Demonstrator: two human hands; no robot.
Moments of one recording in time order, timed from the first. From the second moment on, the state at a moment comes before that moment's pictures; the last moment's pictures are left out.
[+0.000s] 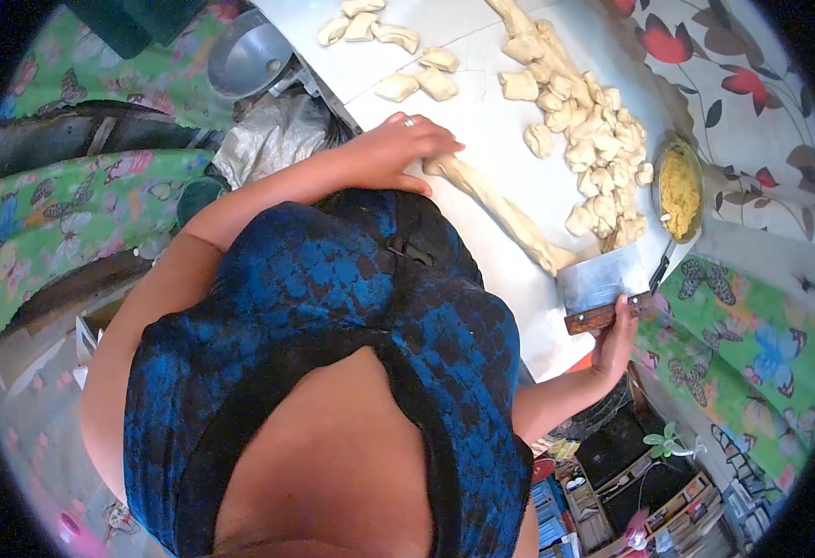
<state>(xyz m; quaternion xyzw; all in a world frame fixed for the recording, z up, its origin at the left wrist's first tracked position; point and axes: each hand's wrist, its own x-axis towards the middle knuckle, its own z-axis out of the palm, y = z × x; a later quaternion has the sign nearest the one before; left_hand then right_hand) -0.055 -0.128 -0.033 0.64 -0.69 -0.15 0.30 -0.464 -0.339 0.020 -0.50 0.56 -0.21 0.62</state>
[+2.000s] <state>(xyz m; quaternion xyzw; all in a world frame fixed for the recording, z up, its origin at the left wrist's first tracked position) -0.077 -0.157 -0.047 0.60 -0.75 -0.09 0.26 -0.229 -0.222 0.063 -0.85 0.38 -0.12 0.34</state>
